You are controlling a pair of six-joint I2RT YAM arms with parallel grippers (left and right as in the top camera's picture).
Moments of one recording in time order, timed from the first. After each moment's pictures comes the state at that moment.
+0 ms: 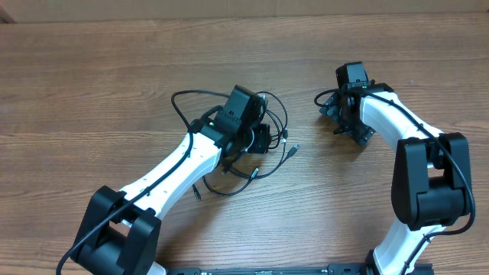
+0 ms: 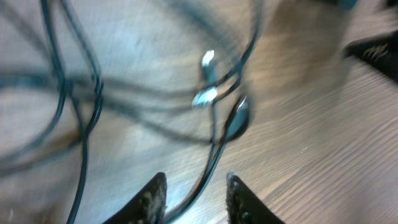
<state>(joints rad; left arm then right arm) -0.57 1.69 1.14 -0.50 0.24 -0.46 0.12 1.95 1.27 -0.68 0.17 0.88</state>
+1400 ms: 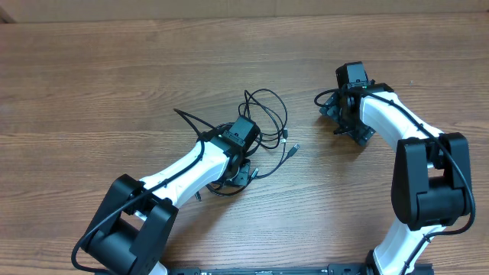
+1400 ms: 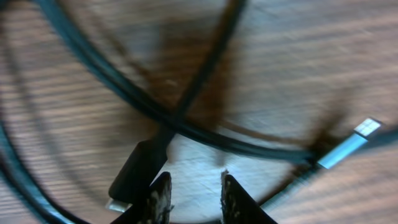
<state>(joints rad) -0.61 1.75 1.02 -0.76 -0.05 -0.46 0.12 1.95 1.27 -0.68 0.17 0.88</state>
